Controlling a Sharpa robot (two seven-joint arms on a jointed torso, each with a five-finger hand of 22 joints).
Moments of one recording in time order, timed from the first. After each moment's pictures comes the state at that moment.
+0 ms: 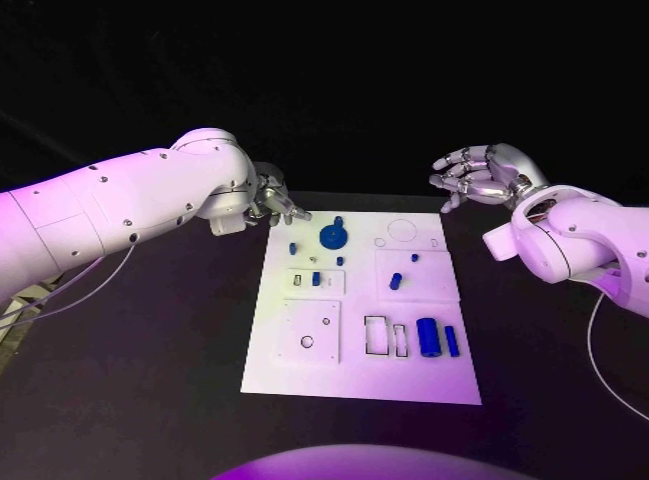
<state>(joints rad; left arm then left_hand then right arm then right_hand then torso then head) 1.37 -0.66 0.01 1.27 -1.07 0.24 -0.58 0.99 -0.14 0.37 0.29 0.19 0.71 0.13 0.52 0.68 1.07 0.05 1.02 0.61 1.46 -0.02 1.46 1.31 0.11 1.23 0.08 1.25 0.92 1.34 -0.84 -0.14 1.44 -0.55 -0.49 0.15 1.23 -0.15 0.47 0.08 0.21 0.65 0.18 0.39 0.52 0.81 0.14 0.71 0.36 1.11 0.06 0.77 0.74 0.17 1.17 0.16 0.35 0.45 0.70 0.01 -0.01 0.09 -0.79</state>
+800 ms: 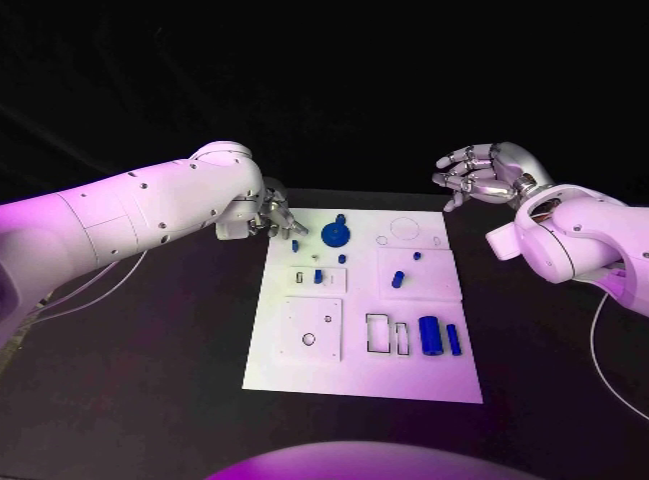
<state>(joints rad) 1.35 -0.58 -0.05 1.11 -1.11 0.33 -0.54 1.01 -0.12 0.35 0.29 0.19 0.77 0.12 0.54 0.67 1.09 0.04 1.04 0.64 1.46 -0.02 1.47 1.31 0.11 1.25 0.08 1.26 0.95 1.34 -0.84 -0.14 1.44 -0.55 -0.49 0.16 1.23 -0.15 0.47 0.08 0.21 0.65 0.18 0.40 0.52 0.81 0.14 0.71 0.35 1.11 0.06 0.77 0.74 0.17 1.17 0.16 0.35 0.44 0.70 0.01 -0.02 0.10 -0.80</state>
